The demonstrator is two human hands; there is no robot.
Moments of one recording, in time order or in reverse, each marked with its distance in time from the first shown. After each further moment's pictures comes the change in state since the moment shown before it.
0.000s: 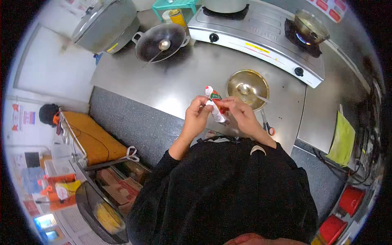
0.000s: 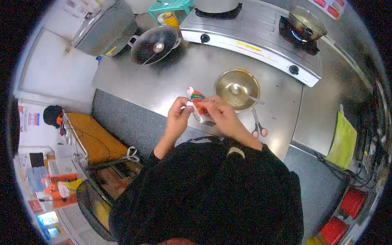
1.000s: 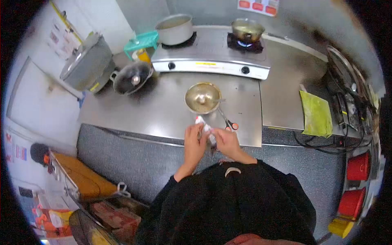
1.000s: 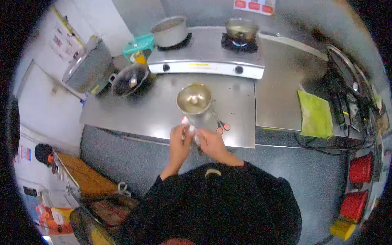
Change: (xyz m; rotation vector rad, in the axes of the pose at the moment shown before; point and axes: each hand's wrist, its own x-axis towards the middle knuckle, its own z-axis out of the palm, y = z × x) left_hand -0.108 0.048 0.101 0.397 0.028 0.309; right_hand -0.156 -0.035 -0.010 -0.650 0.285 -0.036
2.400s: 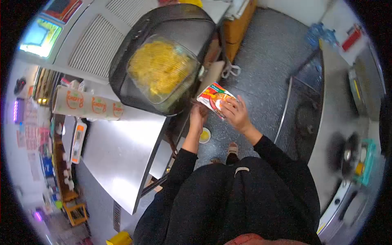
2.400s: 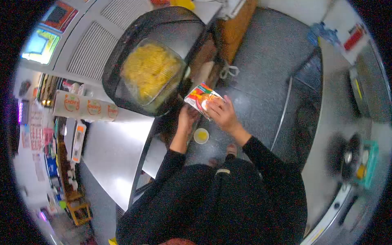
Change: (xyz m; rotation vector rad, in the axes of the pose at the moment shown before) left_hand -0.382 -0.222 -0.323 -0.681 1.915 -1.049; right_hand -0.072 -0.218 0.562 0.620 -0.871 -1.545
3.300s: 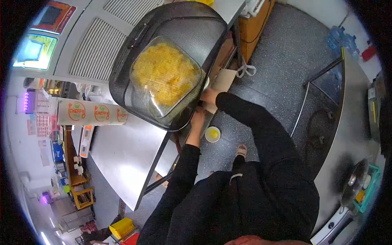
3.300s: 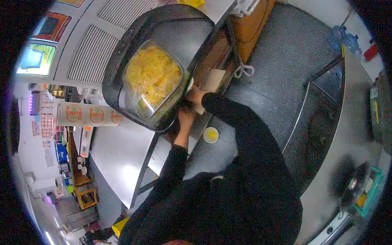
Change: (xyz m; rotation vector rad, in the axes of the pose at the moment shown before) left_hand 0.073 -0.012 -0.025 1.699 0.325 0.530; right_hand 0.075 0.066 0.208 0.028 -0.525 -0.552
